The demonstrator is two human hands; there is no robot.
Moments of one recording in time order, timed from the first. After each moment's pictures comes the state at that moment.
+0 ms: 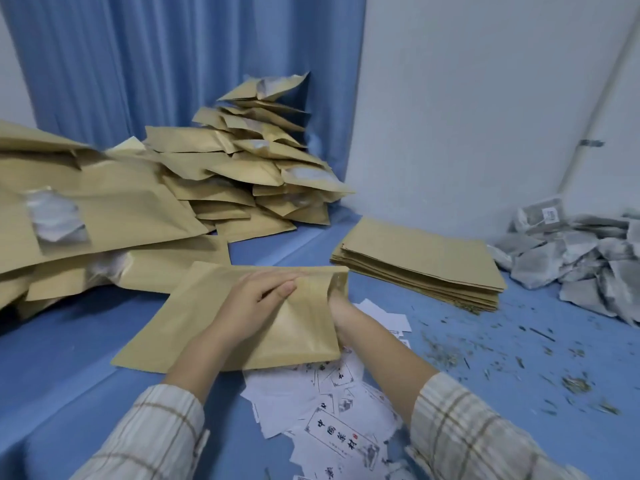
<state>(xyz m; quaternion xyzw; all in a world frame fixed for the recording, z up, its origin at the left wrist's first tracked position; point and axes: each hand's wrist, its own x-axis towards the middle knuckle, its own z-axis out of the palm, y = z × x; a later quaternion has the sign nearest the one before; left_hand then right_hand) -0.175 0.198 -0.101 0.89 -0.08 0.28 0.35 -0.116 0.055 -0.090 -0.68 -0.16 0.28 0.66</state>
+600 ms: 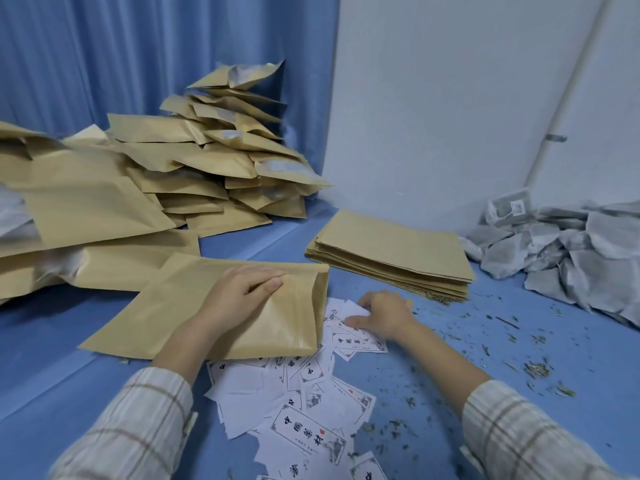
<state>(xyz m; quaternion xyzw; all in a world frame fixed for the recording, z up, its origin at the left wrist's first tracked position) -0.146 0.192 -0.112 0.91 -0.08 0.25 0.32 -0.034 -0.052 -0.134 -0.98 -0.18 0.02 0.12</state>
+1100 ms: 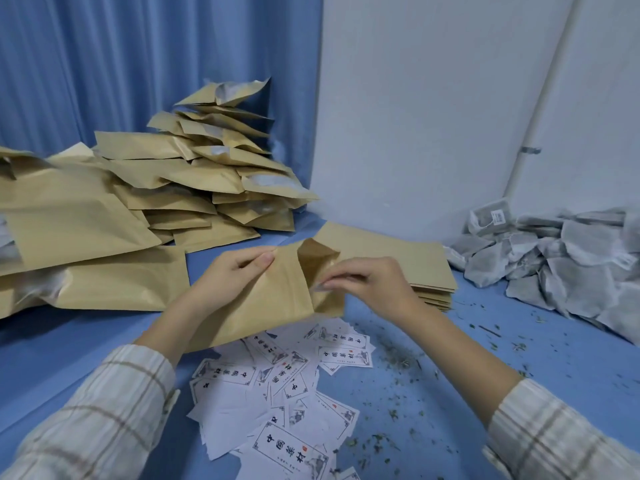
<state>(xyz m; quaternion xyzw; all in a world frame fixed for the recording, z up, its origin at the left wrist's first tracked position) -0.142 0.173 -0.051 0.85 -0.04 0.18 0.49 -0.074 -0.062 -0.048 -0.76 -0.48 -0.12 0.43</state>
